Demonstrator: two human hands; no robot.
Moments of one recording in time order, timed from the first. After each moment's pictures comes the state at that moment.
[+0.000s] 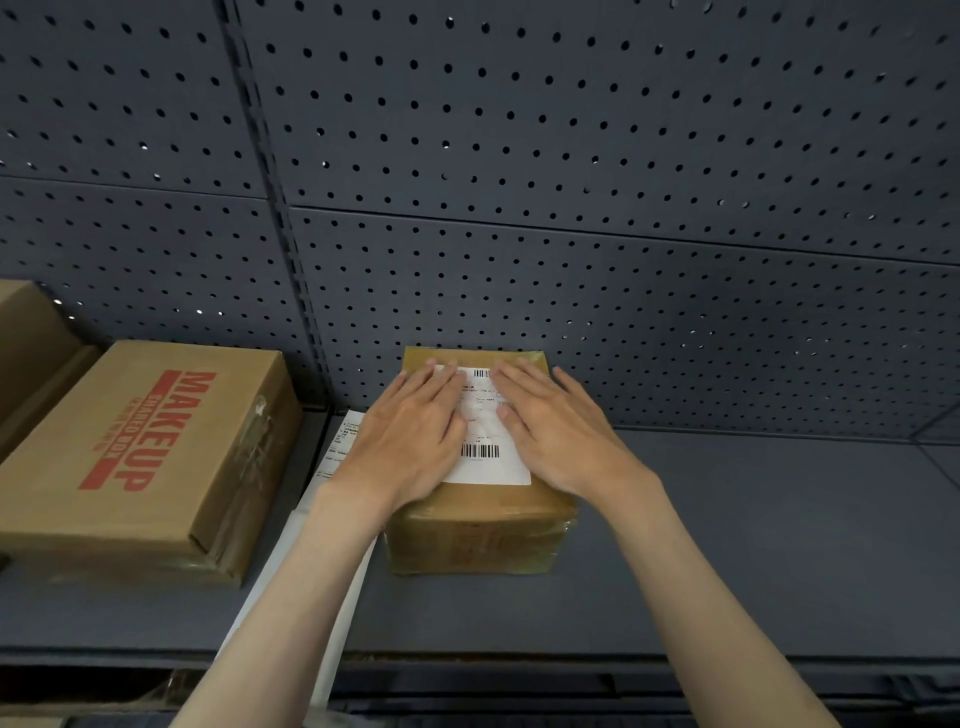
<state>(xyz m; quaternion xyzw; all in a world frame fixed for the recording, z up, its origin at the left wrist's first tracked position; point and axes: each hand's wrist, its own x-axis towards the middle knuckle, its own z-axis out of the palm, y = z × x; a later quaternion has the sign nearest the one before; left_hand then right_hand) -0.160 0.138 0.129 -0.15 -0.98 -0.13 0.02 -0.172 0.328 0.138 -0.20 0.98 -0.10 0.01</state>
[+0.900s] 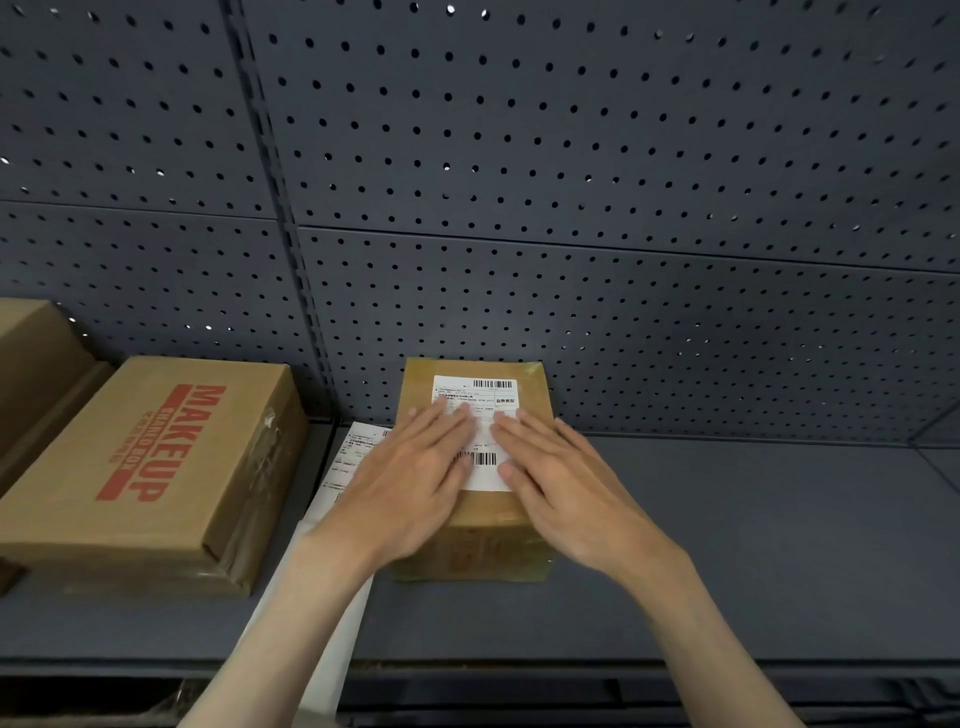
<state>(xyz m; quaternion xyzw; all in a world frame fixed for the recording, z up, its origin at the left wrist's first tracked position) -0.125 0.128 0.127 -0.21 -0.96 -0.17 0.01 -0.116 0.334 0.135 -0.23 0.96 -0.15 0.01</state>
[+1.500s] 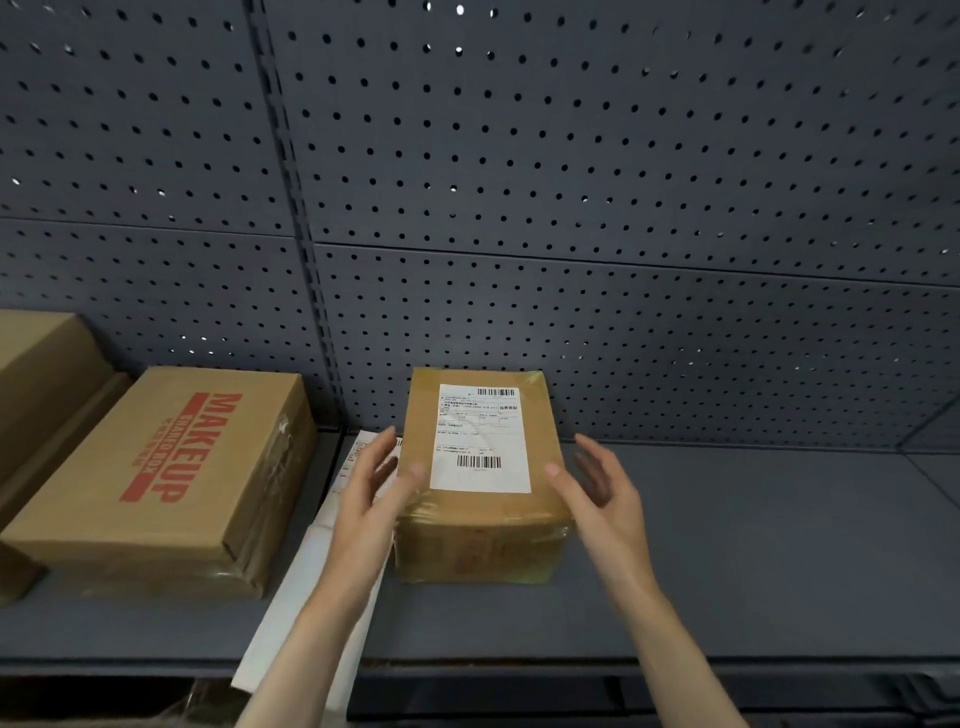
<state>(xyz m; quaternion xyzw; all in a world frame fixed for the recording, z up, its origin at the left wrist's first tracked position) -0.086 0.112 0.097 0.08 -0.69 -0.72 0.03 -0.087 0.340 0.103 0.09 0.75 -0.65 -0.06</state>
